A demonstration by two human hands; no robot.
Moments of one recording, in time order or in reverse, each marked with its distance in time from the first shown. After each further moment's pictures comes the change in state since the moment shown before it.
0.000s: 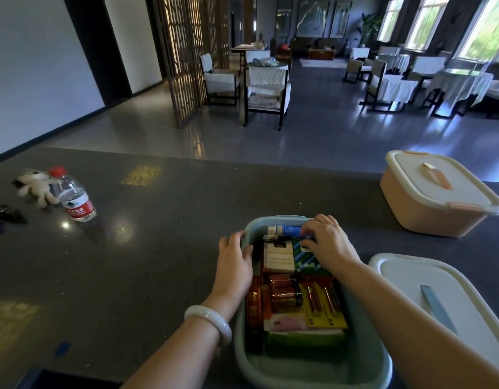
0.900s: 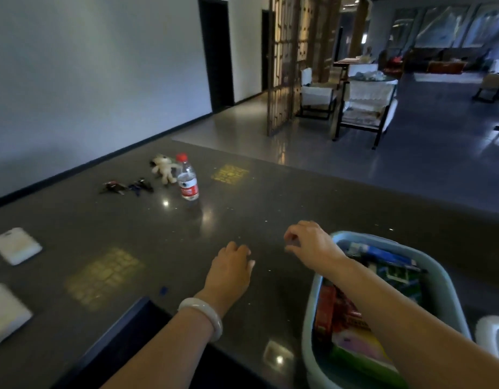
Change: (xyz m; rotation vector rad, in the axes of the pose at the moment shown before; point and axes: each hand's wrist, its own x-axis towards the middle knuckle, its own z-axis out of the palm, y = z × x) left_hand -0.042 -0.066 -0.120 0.649 0.093 -0.075; right_hand 0.040 -0.156 0.052 0.068 -0.272 -0.422
